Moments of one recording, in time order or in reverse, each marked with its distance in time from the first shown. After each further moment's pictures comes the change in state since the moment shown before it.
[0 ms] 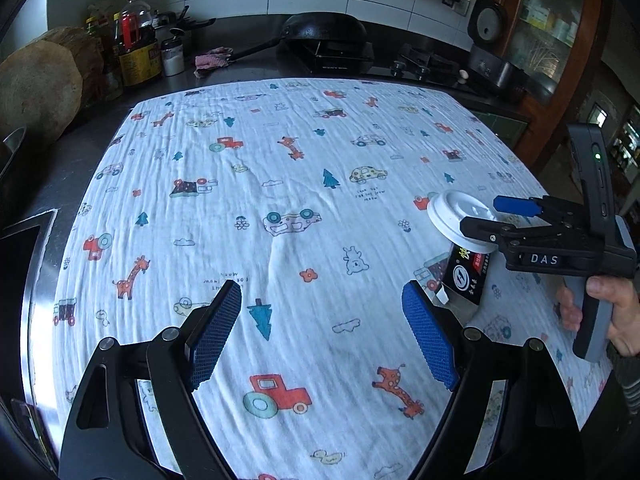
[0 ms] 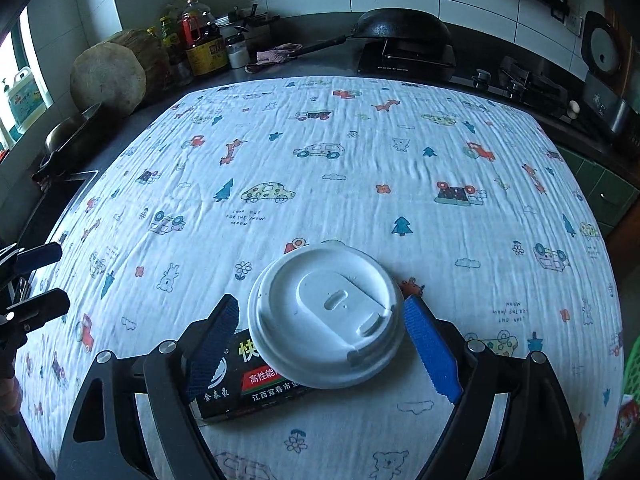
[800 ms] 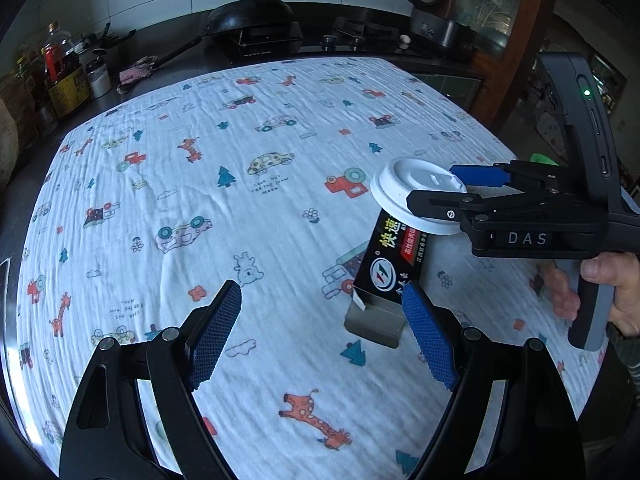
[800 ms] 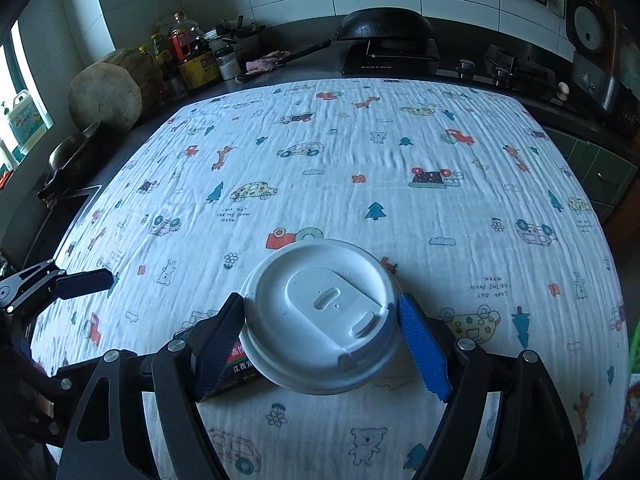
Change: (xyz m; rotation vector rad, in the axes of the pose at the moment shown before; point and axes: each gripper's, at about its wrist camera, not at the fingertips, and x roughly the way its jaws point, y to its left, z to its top) left arm 0.034 -0.076 0.001 0.175 0.059 -0.117; right arm -0.023 -0.022 -0.017 0.061 -0.028 0.025
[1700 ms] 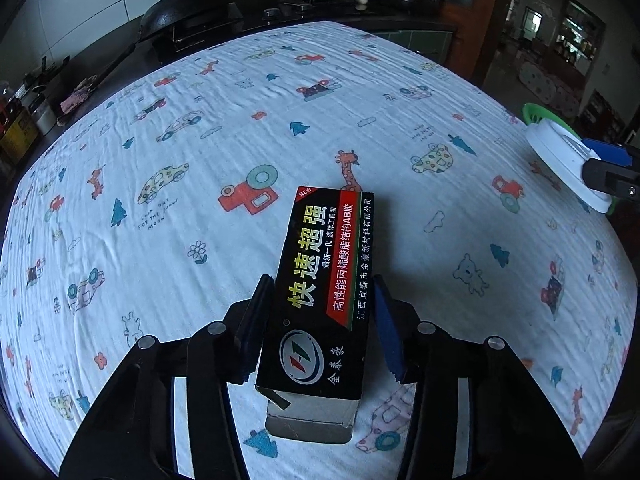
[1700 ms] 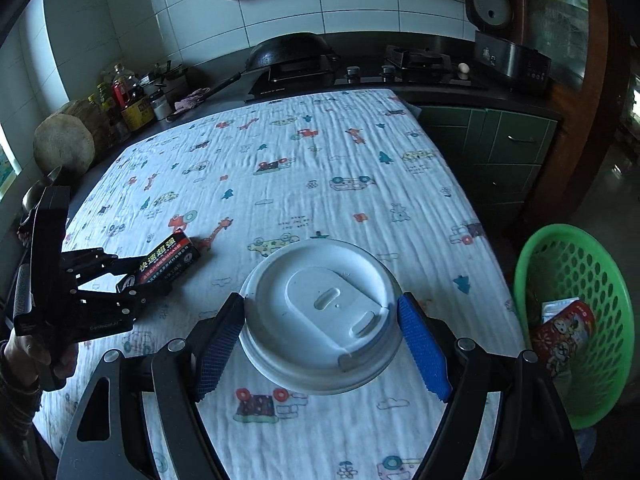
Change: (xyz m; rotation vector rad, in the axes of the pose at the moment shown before) left arm 0.067 -0.065 0.022 0.148 0.090 -0.002; right arm -0.112 -0.108 -0.073 0.166 -0.078 -0.165
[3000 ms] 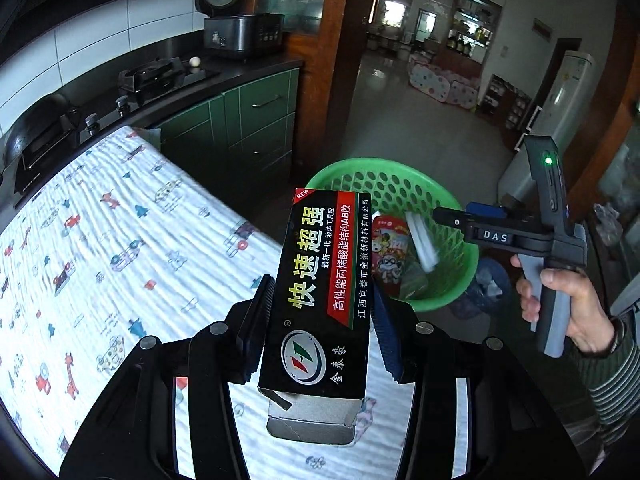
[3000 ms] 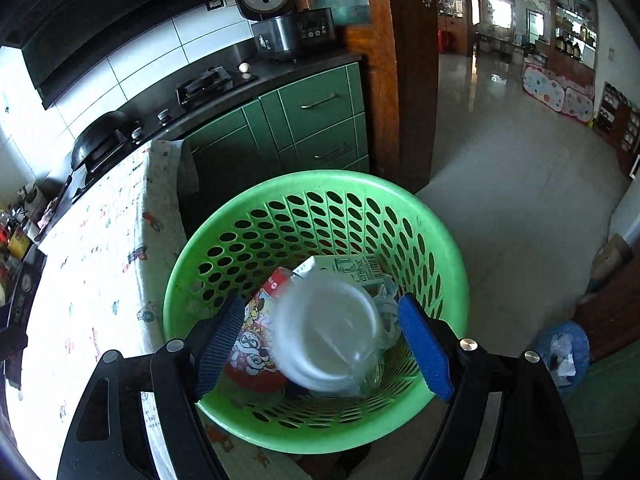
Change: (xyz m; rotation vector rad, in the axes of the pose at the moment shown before) left arm -0.031 -0.266 0.111 0.232 -0.122 -0.306; right arm -0.063 -0.292 -0.065 0.444 -0.064 -0.287
